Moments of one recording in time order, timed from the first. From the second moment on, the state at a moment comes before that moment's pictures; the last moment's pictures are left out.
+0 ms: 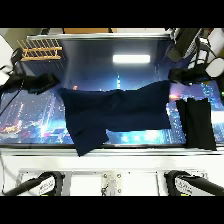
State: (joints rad) left arm 0.15 -1.35 1.42 1.10 -1.12 -1.55; right arm -0.02 -1.31 1.46 -1.43 1.01 1.69
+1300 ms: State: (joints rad) left arm 0.17 -1.42 0.82 1.10 -1.00 -1.46; right arm 0.01 -0.91 1.06 -1.36 1.10 1.58
